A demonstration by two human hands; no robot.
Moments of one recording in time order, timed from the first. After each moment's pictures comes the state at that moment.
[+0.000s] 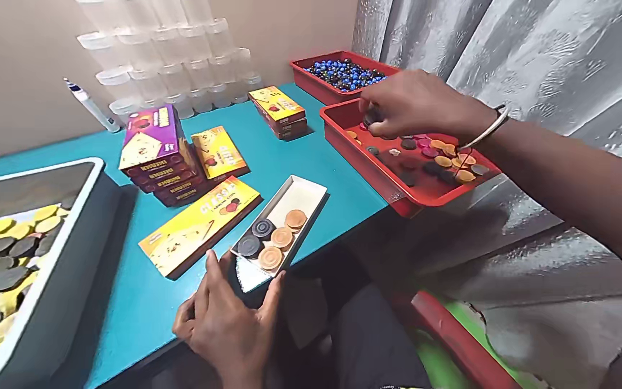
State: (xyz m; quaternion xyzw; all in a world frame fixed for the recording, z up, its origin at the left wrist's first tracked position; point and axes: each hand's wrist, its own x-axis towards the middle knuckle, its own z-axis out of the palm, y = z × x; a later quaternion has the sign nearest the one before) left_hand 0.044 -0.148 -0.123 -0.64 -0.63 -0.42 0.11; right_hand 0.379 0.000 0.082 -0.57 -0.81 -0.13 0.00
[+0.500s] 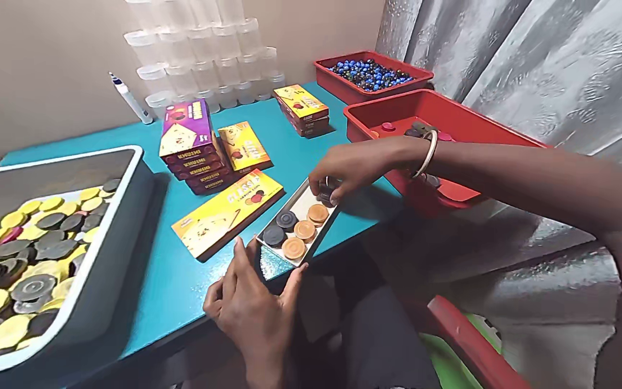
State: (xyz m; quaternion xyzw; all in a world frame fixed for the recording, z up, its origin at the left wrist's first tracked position) left_hand 0.044 -0.148 -0.124 -0.64 -0.62 -0.45 0.11; right_hand 0.266 0.012 0.030 -0.29 -0.94 0.16 -0.09
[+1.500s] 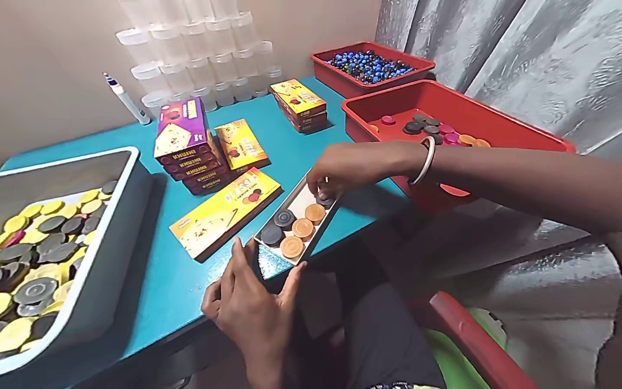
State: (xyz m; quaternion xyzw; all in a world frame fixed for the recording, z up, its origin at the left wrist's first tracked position) left_hand 0.044 -0.149 -0.123 -0.64 -0.62 -0.43 0.11; right_hand 0.263 0.003 0.022 -0.30 -0.95 0.08 -0.07
